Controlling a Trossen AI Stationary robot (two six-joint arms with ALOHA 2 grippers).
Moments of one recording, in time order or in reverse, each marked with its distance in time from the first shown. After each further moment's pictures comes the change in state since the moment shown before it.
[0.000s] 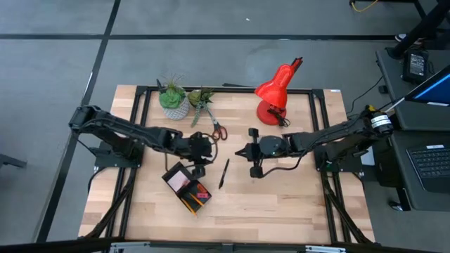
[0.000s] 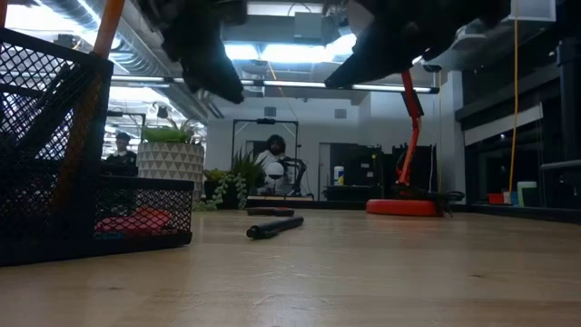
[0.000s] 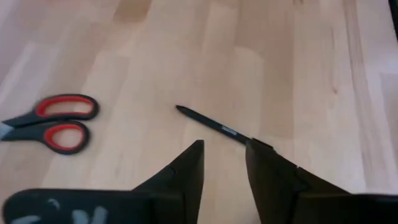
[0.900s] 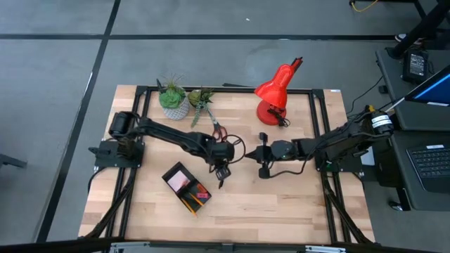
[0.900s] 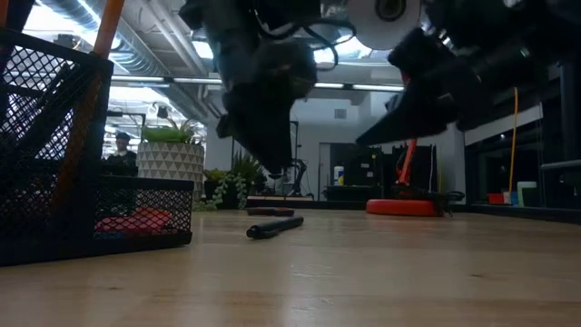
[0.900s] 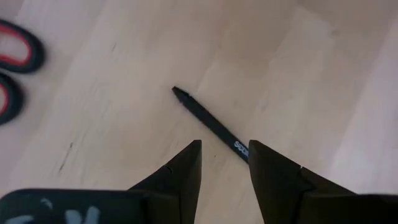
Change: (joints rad) left arm 0.067 0.472 0.366 -0.209 0.084 -0.251; right arm -0.021 -0.007 -0.378 0.445 0.000 0.101
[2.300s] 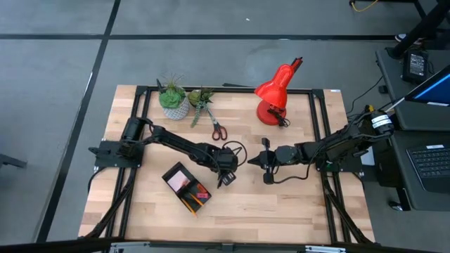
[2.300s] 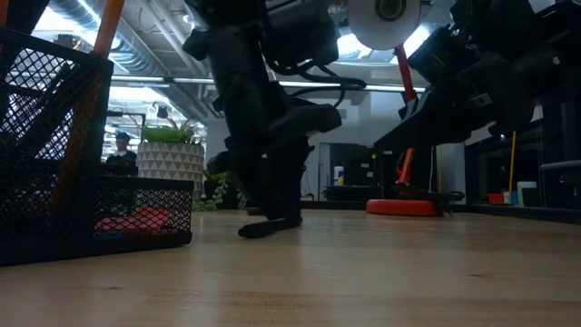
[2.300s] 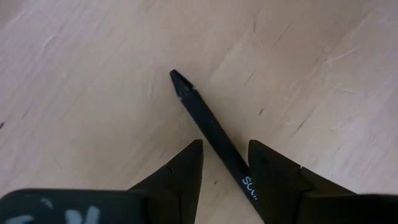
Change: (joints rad) left arm -0.051 0.180 0.006 0.086 -0.096 -0.234; right arm 0.070 0.000 -0.097 0.137 -0.002 0.055
